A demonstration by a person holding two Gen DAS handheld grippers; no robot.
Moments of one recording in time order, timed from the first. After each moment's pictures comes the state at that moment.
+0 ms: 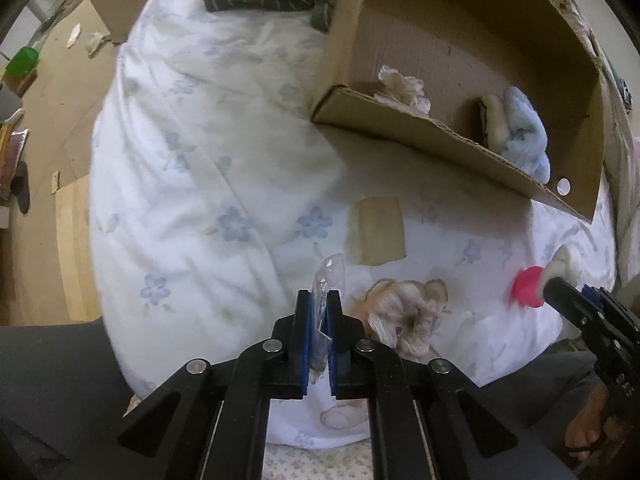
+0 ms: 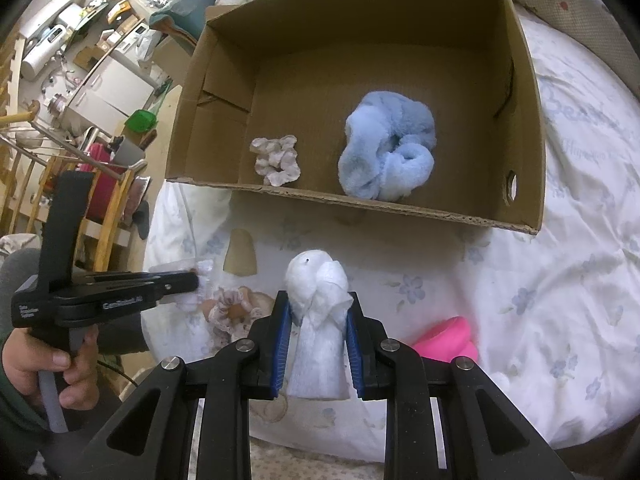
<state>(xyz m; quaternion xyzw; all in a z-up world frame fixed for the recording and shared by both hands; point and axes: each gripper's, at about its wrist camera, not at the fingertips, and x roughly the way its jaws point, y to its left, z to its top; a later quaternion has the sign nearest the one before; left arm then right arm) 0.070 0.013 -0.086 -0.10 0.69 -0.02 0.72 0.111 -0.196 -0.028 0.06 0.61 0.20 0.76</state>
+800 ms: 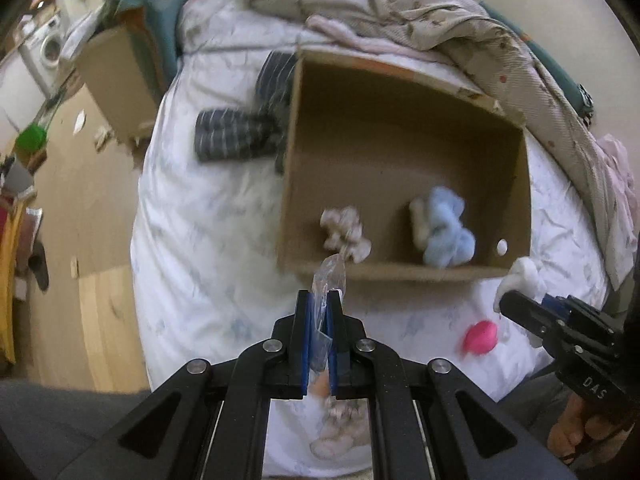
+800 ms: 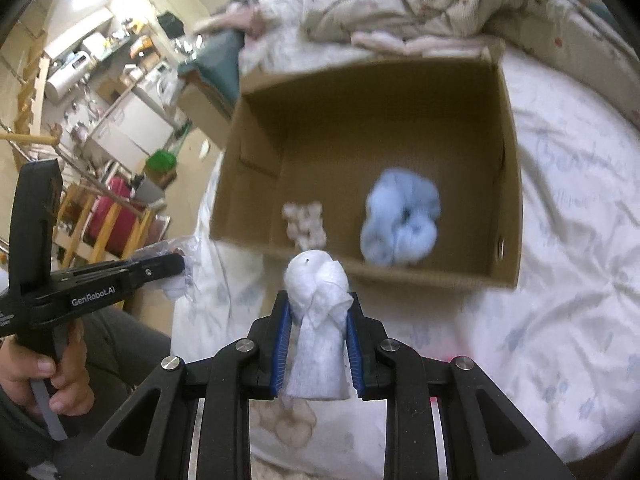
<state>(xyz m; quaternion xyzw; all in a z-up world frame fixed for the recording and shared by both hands) 0.096 -0.011 0.019 -0.04 0.56 -0.04 0.82 0.114 -0.200 0.029 0.10 0.52 0.22 0.82</state>
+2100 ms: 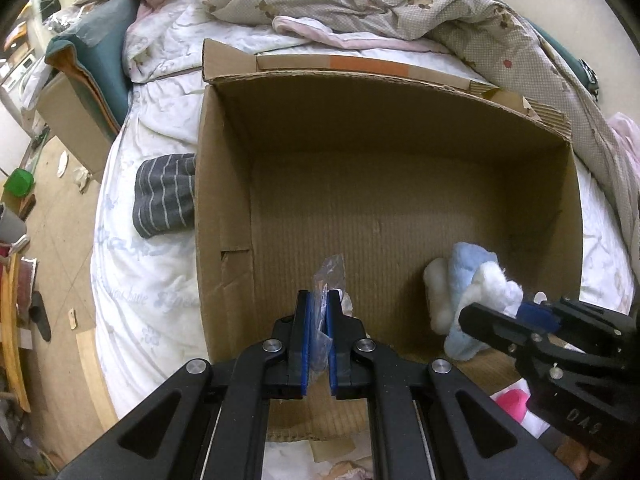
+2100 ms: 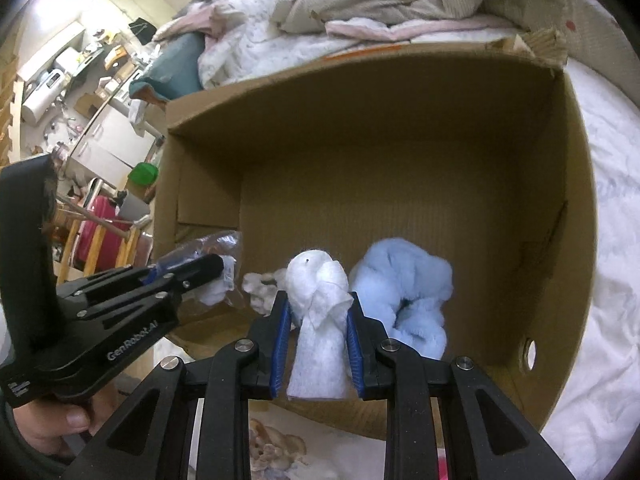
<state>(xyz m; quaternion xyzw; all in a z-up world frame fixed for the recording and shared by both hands) 0.195 -0.047 -0.041 0.01 0.56 -0.05 0.83 0.217 -0.178 -0.027 0.11 0.57 0.19 0.79</state>
